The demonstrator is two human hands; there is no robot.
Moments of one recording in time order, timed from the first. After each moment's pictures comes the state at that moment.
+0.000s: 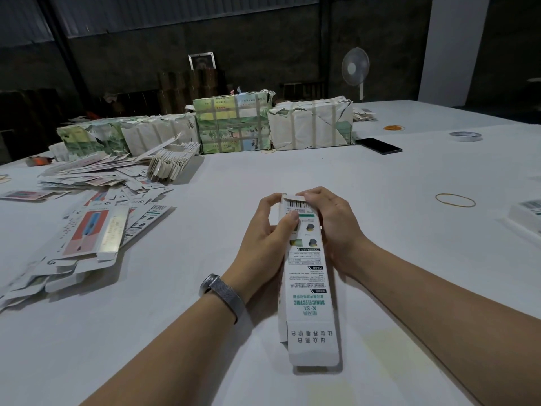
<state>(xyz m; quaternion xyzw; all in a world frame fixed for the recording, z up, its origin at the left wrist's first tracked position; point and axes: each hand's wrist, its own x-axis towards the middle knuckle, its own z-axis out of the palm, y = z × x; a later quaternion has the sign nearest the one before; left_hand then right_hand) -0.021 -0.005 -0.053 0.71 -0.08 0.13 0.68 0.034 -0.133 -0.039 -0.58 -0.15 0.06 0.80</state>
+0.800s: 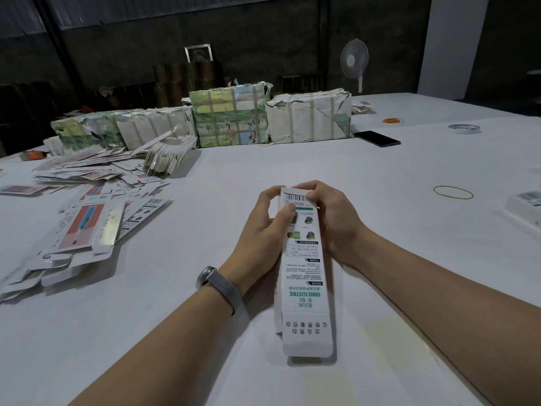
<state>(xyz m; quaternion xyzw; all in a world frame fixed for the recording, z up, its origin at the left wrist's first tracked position) -0.019 -0.004 -0.055 0.72 -0.09 0.14 0.67 0.041 -0.136 -0.043 -0.60 -0.17 0.11 0.77</state>
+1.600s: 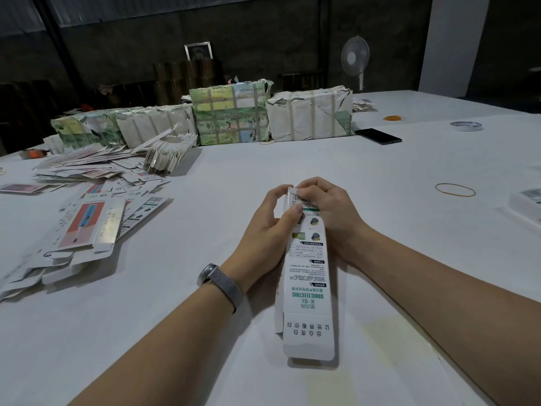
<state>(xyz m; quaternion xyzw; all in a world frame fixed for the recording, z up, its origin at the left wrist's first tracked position) -0.021 -0.007 -0.052 0.74 -0.11 0.12 0.65 0.045 -0.132 -0.044 -0.57 -0.17 0.08 0.80</state>
